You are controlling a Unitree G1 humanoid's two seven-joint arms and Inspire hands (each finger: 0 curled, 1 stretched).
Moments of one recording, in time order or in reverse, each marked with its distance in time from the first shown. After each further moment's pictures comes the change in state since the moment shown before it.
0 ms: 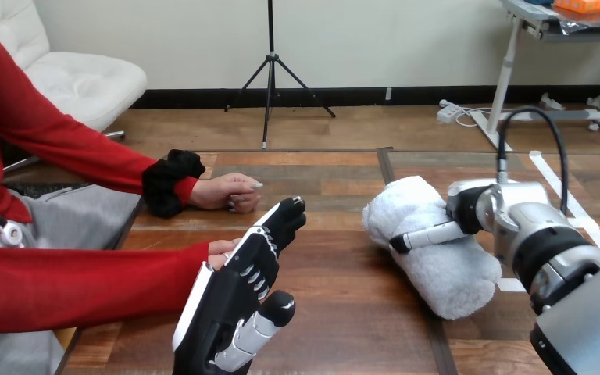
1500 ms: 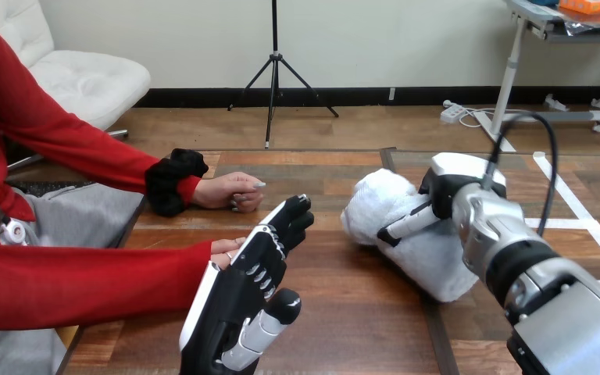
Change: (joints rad) left arm 0.002 -0.024 -0.004 0.000 0.011 -0.003 0.014; right arm 0.050 0.084 -0.138 0.000 0.208 0.055 -0.427
